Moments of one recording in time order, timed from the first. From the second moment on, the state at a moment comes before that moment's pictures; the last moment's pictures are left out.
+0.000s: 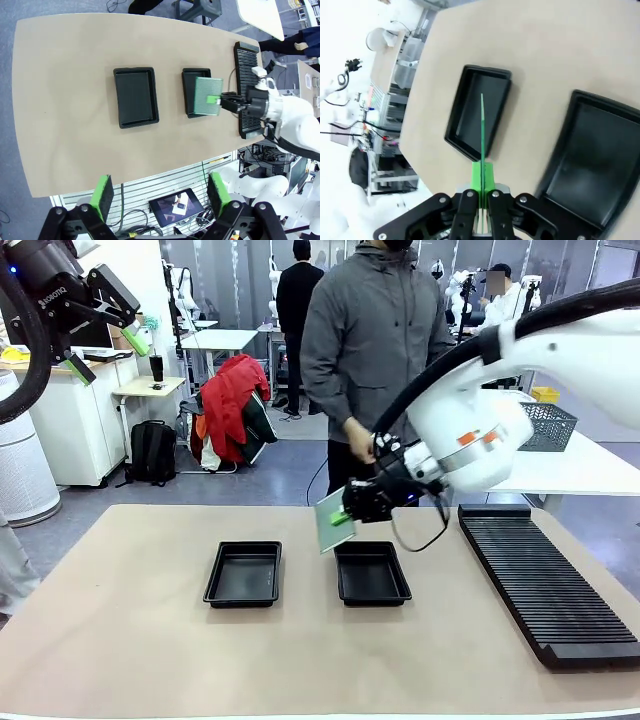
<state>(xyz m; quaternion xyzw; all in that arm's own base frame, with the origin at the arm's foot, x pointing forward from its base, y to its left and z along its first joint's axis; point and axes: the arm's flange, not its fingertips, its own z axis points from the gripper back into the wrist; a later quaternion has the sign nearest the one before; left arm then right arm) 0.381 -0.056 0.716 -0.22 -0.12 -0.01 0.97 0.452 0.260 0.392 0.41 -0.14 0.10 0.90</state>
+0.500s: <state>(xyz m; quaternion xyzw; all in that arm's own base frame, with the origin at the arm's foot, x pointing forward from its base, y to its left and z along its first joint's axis) 0.381 -0.056 0.716 -0.22 -0.12 -0.01 0.97 0.469 0.357 0.339 0.45 -0.11 0.07 0.88</state>
